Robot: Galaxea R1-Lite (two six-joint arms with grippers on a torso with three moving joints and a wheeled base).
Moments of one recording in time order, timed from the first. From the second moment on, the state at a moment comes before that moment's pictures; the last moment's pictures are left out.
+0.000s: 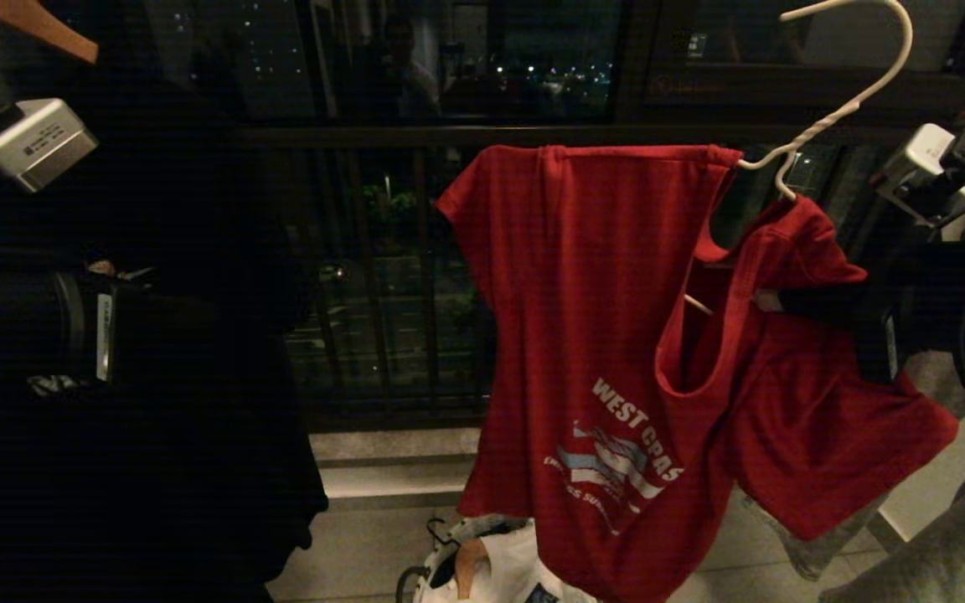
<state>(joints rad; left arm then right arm) -0.34 1.21 -1.13 0.31 -0.06 0.00 0.20 1.32 -1.07 0.07 0.29 -0.44</state>
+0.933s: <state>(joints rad) -0.34 1.20 -1.13 0.31 -0.05 0.00 0.20 1.26 -1.00 0.07 0.29 -0.52</state>
